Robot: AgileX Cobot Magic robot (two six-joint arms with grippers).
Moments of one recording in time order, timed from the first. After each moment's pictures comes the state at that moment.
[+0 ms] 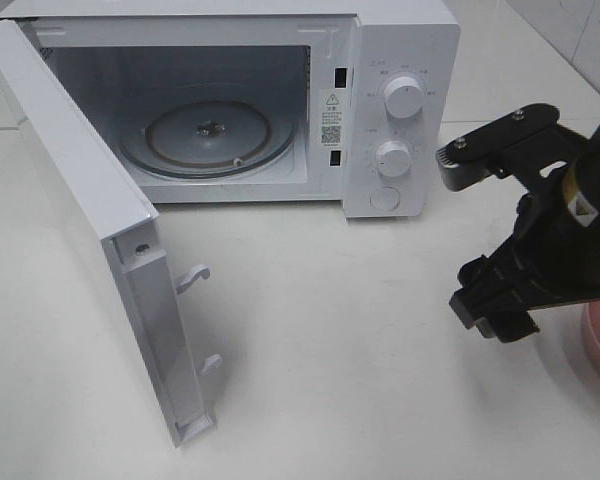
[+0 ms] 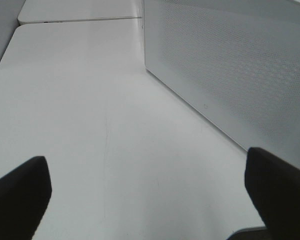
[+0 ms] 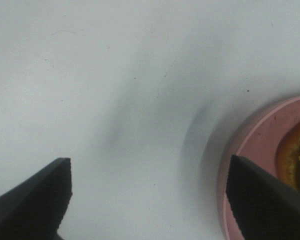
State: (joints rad) left arm 0.00 0.00 -0.52 -0.10 1.08 0.09; right arm 0.65 1.34 -0.77 -0.36 0.82 0.44
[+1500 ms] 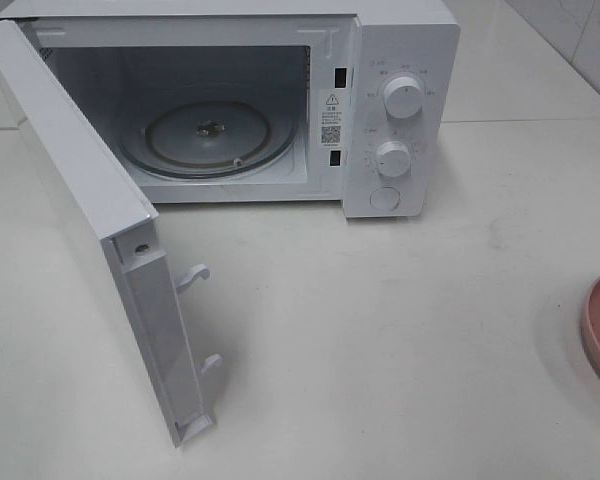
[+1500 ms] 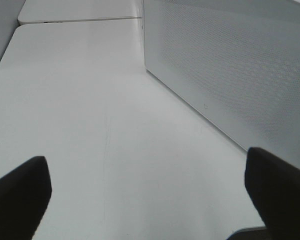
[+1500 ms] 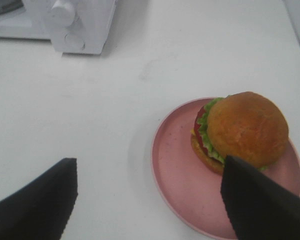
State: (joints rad) left arm 0.00 0.00 -0.52 -0.10 1.08 0.09; right arm 0.24 0.19 -0.53 -0.19 0.94 0.21
